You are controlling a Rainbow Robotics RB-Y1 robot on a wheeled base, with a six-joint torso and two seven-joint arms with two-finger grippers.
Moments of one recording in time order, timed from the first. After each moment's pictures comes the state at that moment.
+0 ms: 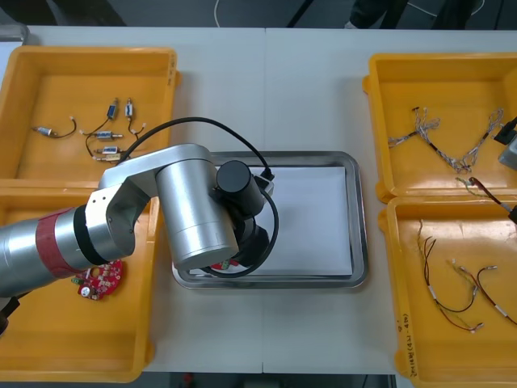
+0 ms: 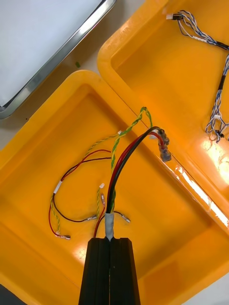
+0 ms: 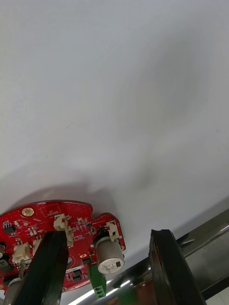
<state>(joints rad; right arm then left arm) -0.14 -0.89 -0.38 -2.38 -1.11 1.92 1.88 -0.80 0.59 -0.97 -1.91 0.64 1.46 -0.83</state>
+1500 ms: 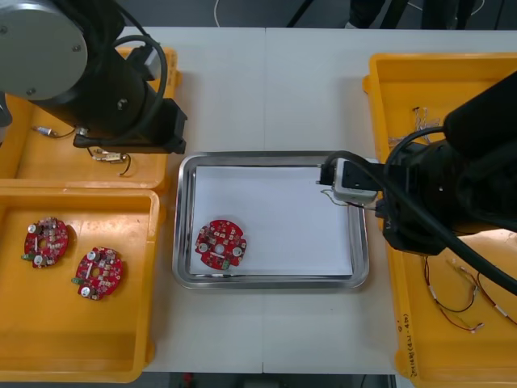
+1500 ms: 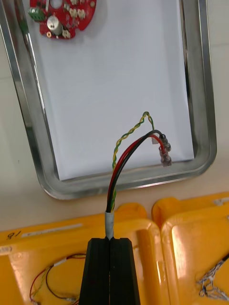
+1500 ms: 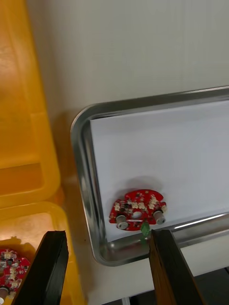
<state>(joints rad) -0.65 -0.82 0.32 -2.46 -1.00 1.92 1.82 -0.79 0.64 -0.22 -2.00 0.89 1.91 -0.84</state>
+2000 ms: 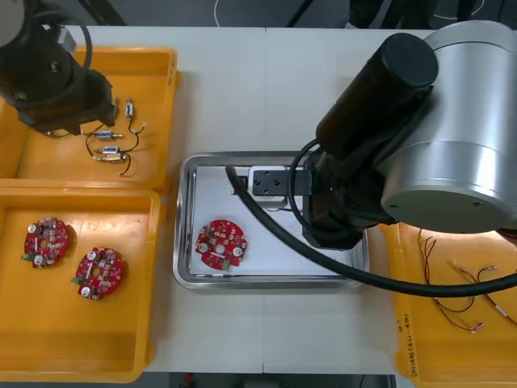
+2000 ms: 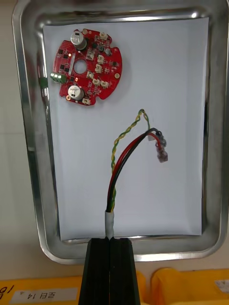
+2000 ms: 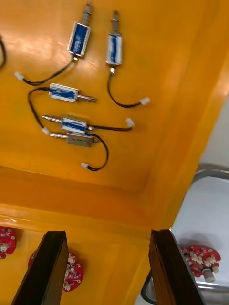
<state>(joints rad) -0.83 -0.59 0.58 -2.28 -0.86 1.92 1.83 -0.79 0.73 -0.08 -1.74 0.77 1.91 -0.84</state>
